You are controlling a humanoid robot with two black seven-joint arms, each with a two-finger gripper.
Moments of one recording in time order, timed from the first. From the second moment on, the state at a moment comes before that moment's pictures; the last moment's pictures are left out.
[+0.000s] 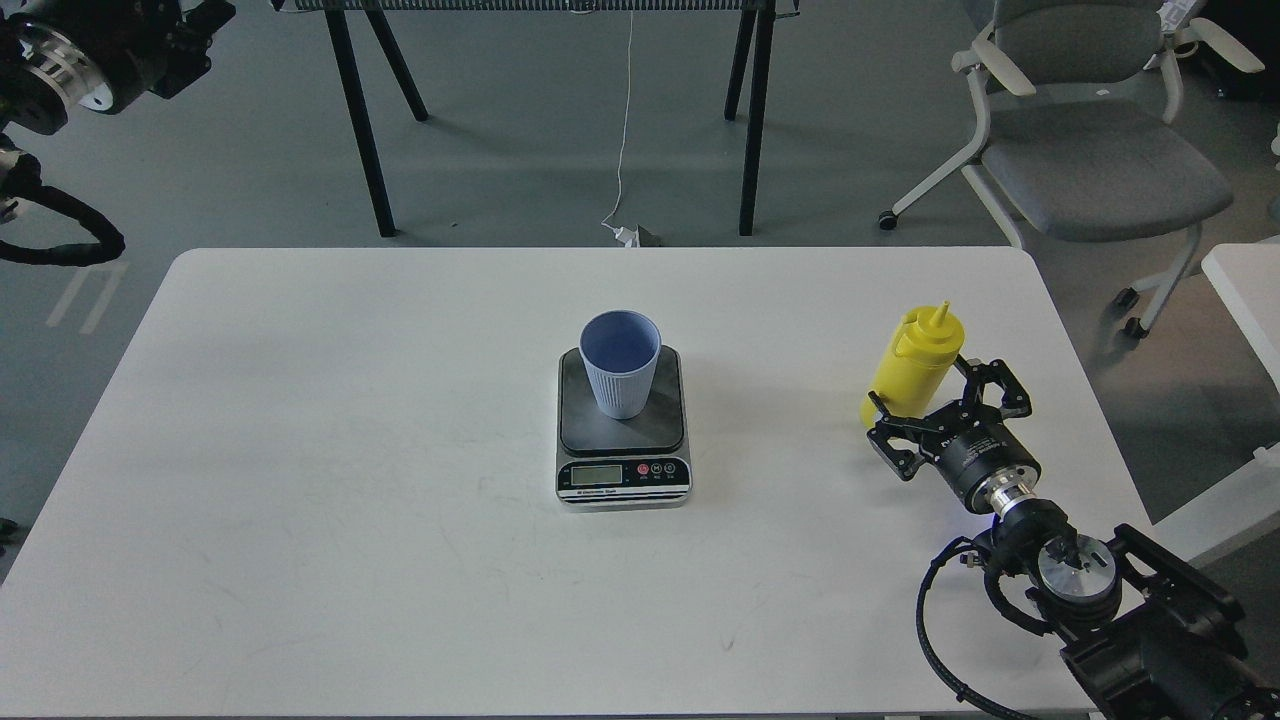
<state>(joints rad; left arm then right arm) -1.26 0.47 -0.09 -0.20 0.30 -0.49 -0.49 0.38 -0.20 0.87 0.64 0.31 0.49 0.08</state>
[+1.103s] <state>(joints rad) -1.26 0.46 -0.10 -0.20 0.30 -0.49 -0.49 0.51 -0.21 0.87 0.59 0.31 0.49 0.08</state>
